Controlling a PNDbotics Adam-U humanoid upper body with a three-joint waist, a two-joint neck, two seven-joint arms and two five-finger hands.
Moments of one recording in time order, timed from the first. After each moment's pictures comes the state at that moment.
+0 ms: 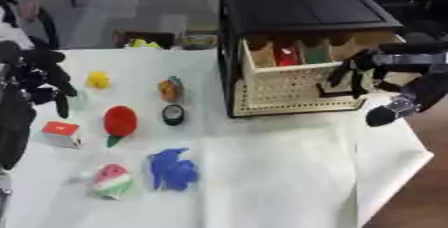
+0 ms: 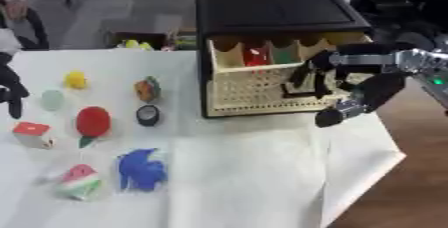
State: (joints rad) left arm -0.31 0.22 -0.03 -1.98 0.13 0.12 -0.12; right arm -0.55 -0.96 0.23 -1.66 0.05 -0.20 0.72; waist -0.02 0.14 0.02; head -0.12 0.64
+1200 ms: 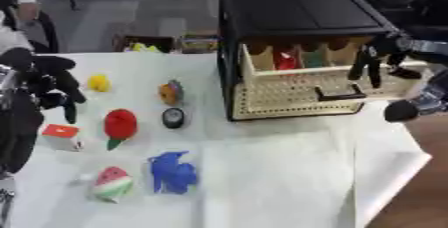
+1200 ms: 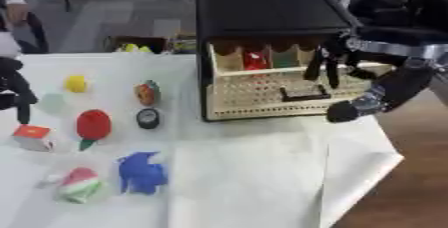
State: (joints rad) left arm -0.30 0.21 -0.03 -1.98 0.12 0.13 -0.16; right arm -0.46 -1.03 0.17 -1.80 -0.06 -0.17 0.65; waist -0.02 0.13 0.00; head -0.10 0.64
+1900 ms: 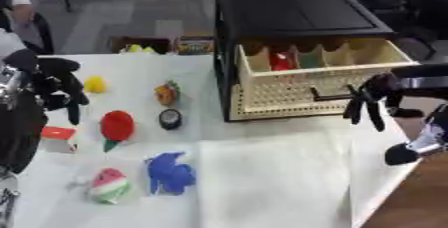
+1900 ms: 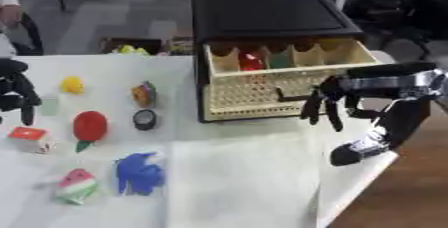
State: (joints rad) left arm -0.29 0.21 -0.03 -1.98 0.12 0.13 -0.17; right arm -0.42 -1.01 0.24 -1.80 -0.11 -0.06 0.87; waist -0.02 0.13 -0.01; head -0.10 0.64
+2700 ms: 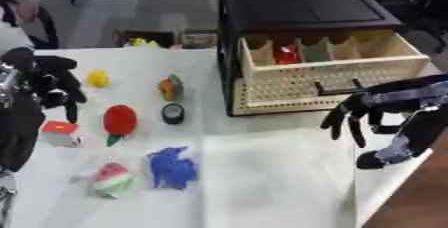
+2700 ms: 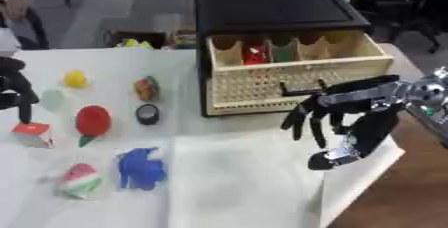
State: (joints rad) left arm -0.29 0.20 -0.03 -1.98 0.11 0.13 -0.18; right arm -0.48 -0.95 0.31 -1.74 -0.06 0.03 0.91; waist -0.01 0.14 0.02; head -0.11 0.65
